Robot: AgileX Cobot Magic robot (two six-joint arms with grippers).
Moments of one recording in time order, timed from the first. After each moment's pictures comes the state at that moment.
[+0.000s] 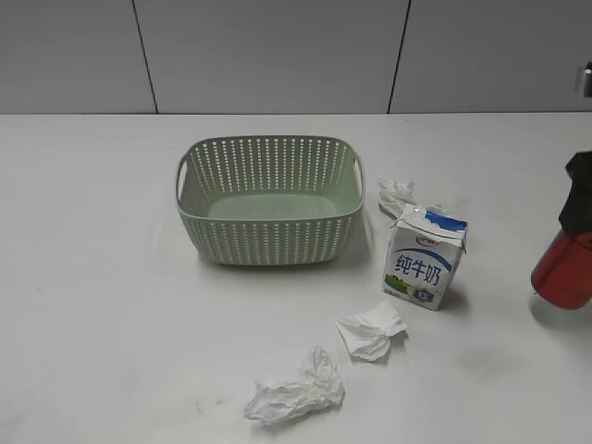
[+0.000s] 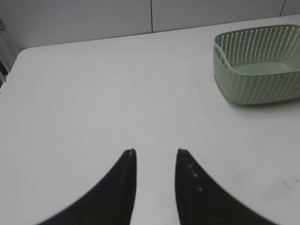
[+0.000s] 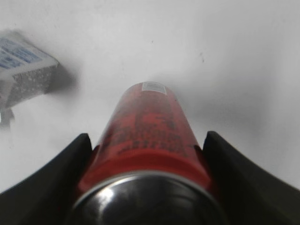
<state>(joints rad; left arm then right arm) -0.02 0.01 -0.51 -0.23 1.03 0.21 0.03 1.57 -1.07 0.15 0.96 -0.09</state>
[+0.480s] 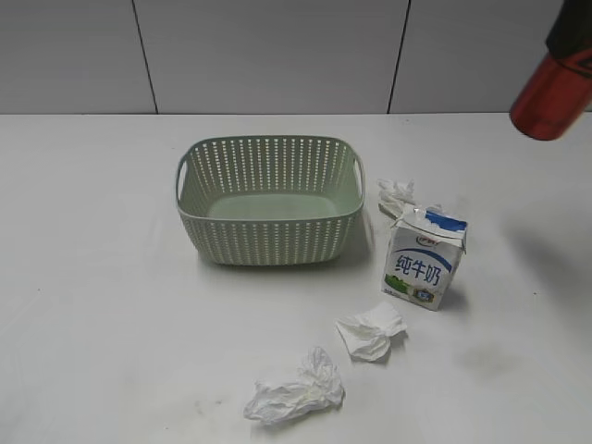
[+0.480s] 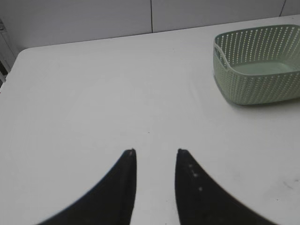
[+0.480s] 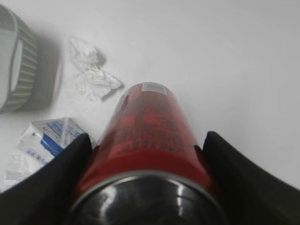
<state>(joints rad) -0.02 0.01 -0.51 -0.23 1.03 0.21 0.14 1.62 -1.61 0.10 1.16 -0.10</state>
